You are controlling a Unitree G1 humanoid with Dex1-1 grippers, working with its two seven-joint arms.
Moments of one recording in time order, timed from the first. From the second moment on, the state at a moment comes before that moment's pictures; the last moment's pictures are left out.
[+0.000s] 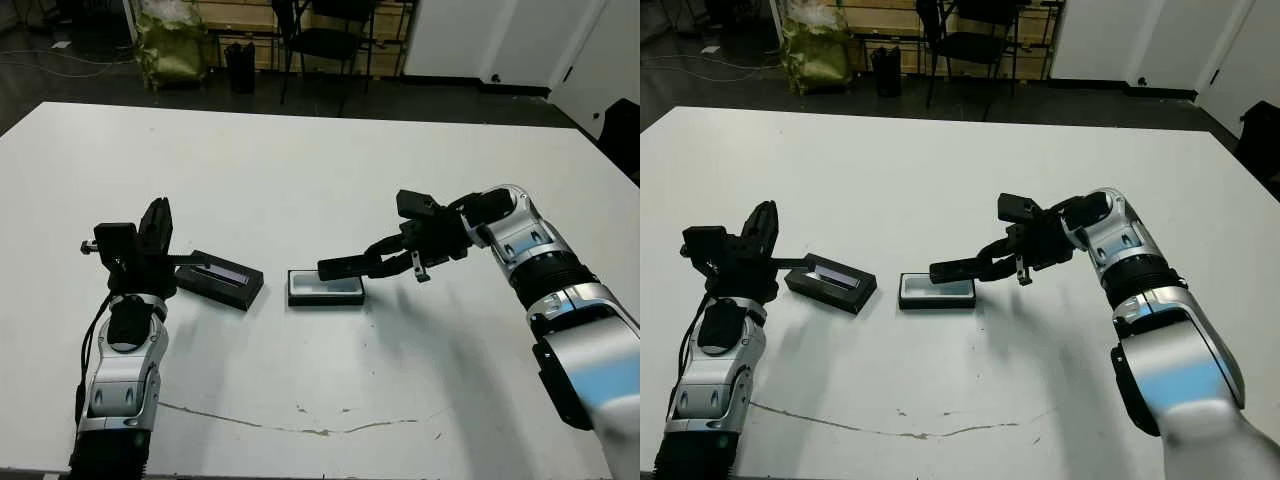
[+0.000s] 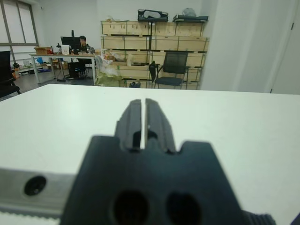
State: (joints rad) left arm -0.12 0.17 0.13 0.01 -0.07 -0.02 -0.02; right arm -0.93 -0.42 0.33 1.05 -0.17 -0.15 1.41
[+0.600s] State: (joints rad) left arm -0.12 0.17 0.13 -0.01 -0.07 0.00 -0.01; right arm -0.94 -0.39 0.31 1.15 -0.15 -0.18 1.46
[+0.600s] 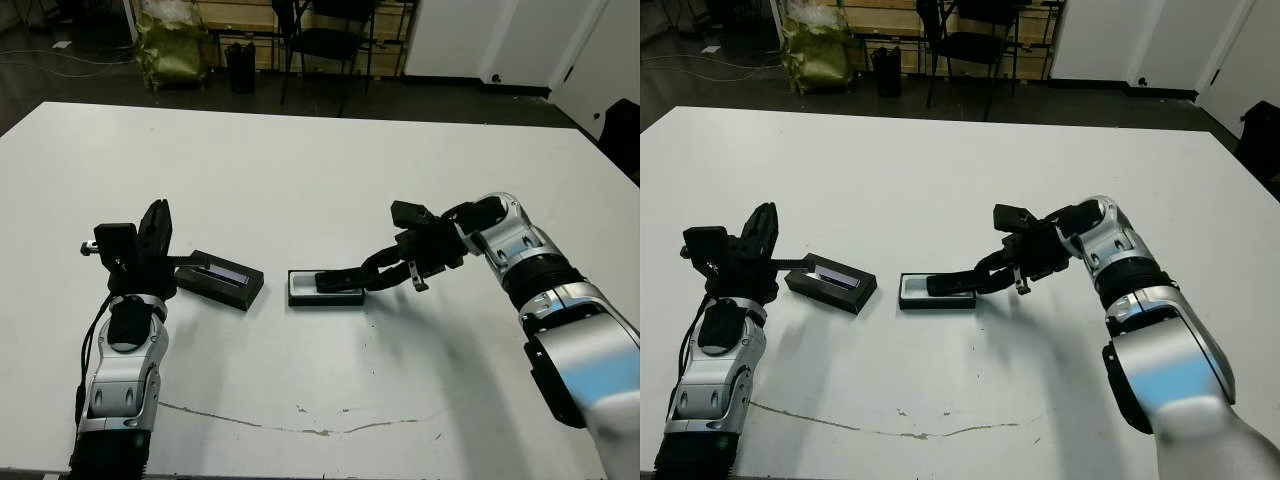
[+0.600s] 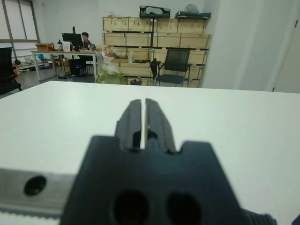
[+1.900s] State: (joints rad) left arm -0.12 0.17 0.13 0.01 -0.07 -0.02 -0.01; right arm -1.04 -0.35 0.37 1.15 -0.24 -0.25 1.44
